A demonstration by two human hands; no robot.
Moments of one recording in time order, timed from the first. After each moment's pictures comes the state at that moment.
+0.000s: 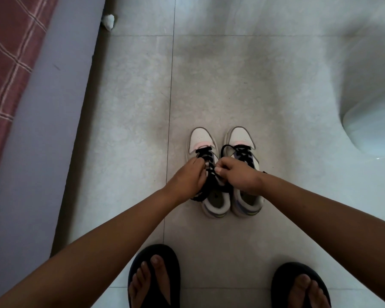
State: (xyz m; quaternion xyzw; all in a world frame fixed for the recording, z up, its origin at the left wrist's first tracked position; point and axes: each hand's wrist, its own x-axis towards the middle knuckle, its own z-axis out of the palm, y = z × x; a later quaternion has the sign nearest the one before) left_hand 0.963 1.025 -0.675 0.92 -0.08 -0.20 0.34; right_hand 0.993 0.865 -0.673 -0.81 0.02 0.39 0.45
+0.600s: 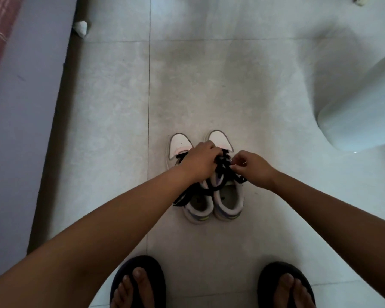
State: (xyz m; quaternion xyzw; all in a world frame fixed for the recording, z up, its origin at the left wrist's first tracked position) left_hand 1.027 0.957 -0.675 0.93 -0.21 -0.24 0.18; right_hand 1.012 0.782 -0.683 -0.91 0.01 0.28 0.30
